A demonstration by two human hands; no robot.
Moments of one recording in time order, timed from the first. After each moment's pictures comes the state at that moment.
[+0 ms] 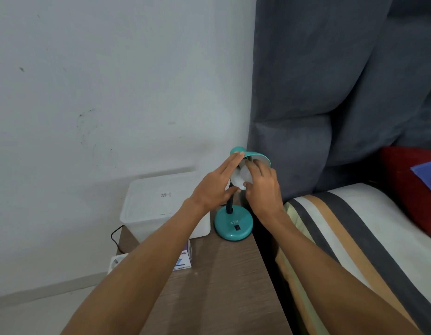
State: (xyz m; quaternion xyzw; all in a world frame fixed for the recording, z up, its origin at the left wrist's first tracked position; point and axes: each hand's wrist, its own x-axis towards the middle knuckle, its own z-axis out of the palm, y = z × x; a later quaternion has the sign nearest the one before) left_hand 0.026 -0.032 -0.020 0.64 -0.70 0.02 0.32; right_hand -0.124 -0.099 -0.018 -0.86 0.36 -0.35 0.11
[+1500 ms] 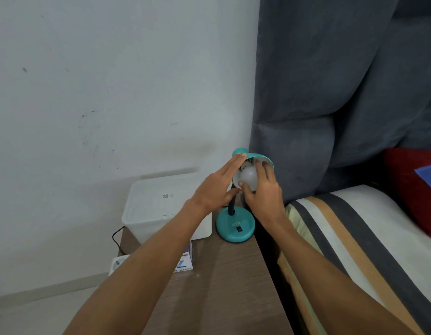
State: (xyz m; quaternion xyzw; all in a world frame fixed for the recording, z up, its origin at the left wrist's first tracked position) left_hand 0.030 -0.031 -0.020 0.63 -0.70 0.02 0.33; right_hand -0.122 -0.099 -0.026 -0.83 0.36 -0.39 0.17
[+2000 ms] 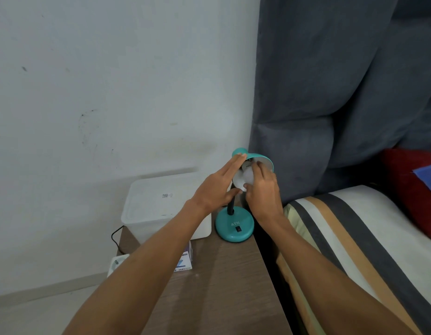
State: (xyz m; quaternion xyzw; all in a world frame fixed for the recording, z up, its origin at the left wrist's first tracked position) left_hand 0.029 -0.032 -0.022 0.63 -0.70 0.02 0.33; right_hand -0.117 -0.098 -0.021 -0.85 0.37 -0.36 0.14
